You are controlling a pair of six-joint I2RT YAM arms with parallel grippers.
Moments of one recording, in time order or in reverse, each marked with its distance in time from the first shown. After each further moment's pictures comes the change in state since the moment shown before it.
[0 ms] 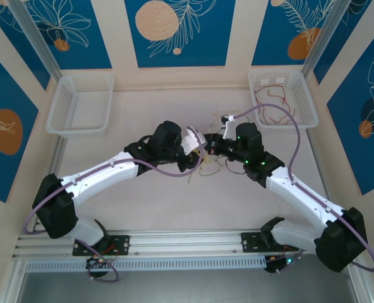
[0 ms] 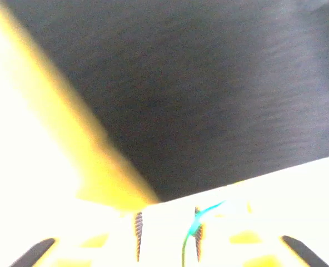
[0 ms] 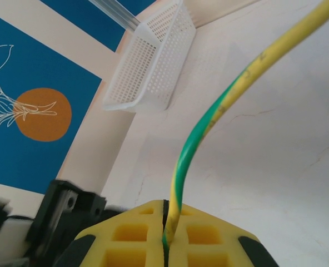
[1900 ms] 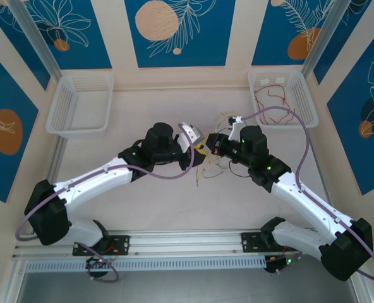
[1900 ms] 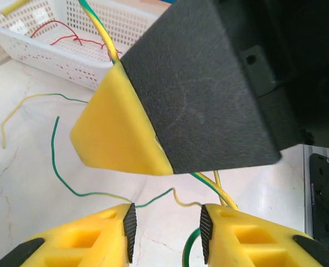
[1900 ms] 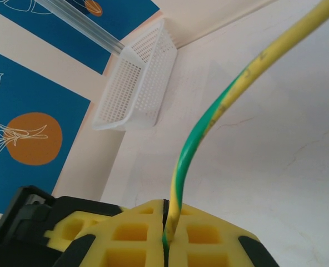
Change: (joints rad) left arm 0.002 -0.084 -0.098 0.244 0.069 -0.150; right arm 0.018 -0.074 0.000 -0.067 0.129 0.054
